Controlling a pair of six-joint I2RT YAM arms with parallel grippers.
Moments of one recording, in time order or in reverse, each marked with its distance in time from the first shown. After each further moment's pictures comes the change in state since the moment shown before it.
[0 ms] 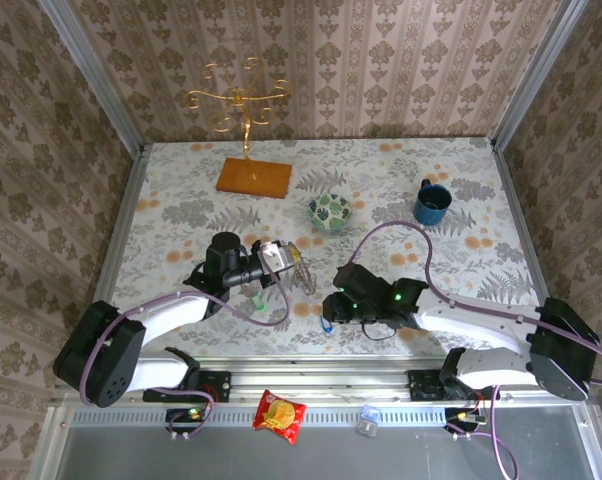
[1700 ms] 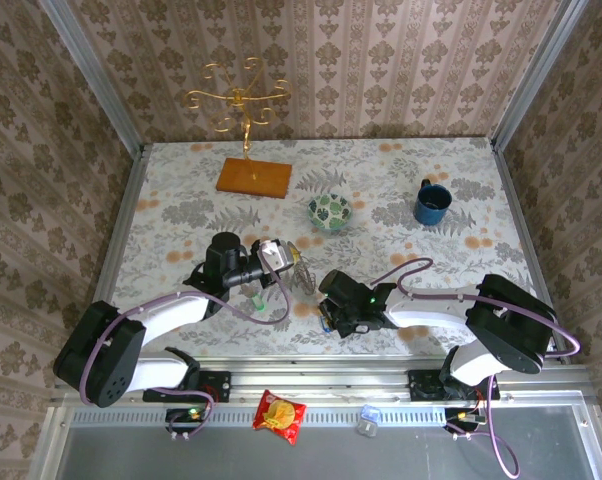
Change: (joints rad) left arm 0.000 0.000 -0.001 0.000 -0.004 -0.025; right arm 0.001 0.241 -0.070 0.280 -0.015 1.008
